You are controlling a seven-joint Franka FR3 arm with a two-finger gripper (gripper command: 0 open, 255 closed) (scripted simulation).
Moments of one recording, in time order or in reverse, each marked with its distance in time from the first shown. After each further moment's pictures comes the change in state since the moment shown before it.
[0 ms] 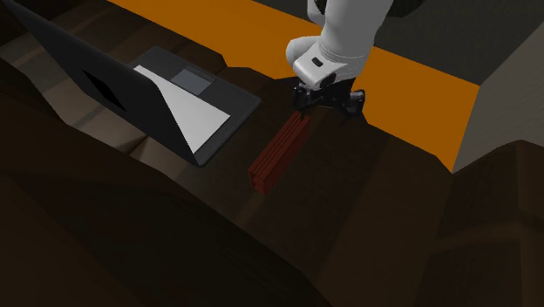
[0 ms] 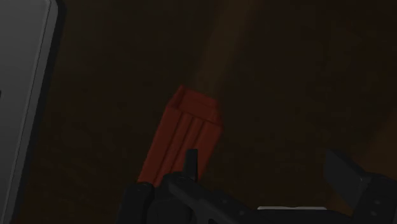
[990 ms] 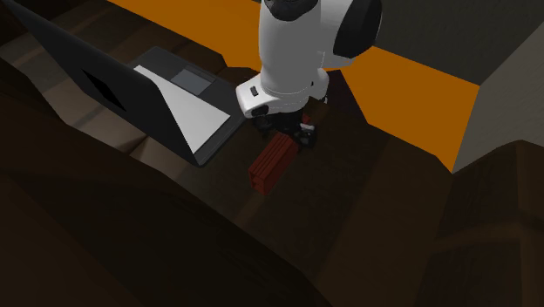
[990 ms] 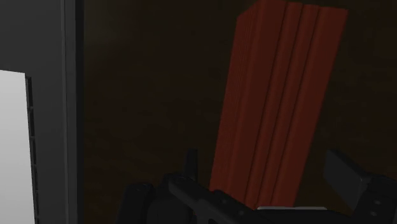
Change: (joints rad) arm -0.086 0.192 -0.119 0.090 0.018 0.115 0.051
